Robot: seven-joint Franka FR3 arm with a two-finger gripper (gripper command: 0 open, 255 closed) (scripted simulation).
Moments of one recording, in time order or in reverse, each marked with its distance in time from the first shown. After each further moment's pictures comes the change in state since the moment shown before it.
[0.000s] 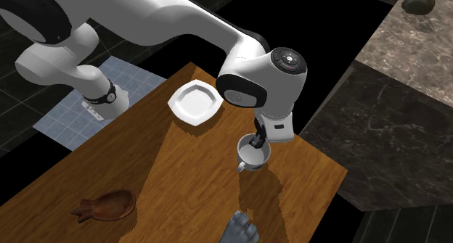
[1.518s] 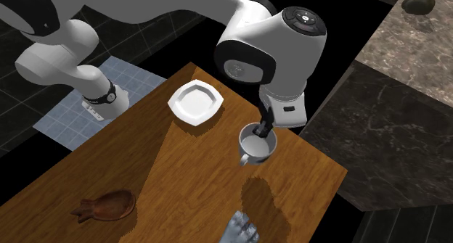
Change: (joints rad) arm 0.000 -0.061 0.007 0.110 0.016 -0.170 -0.019
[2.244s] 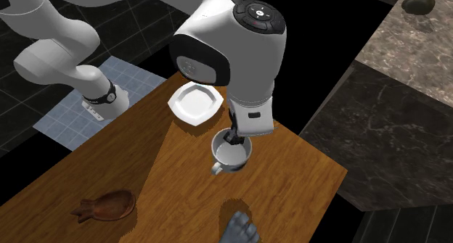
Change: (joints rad) arm -0.079 -0.208 -0.019 -0.242 0.032 0.042 -0.094
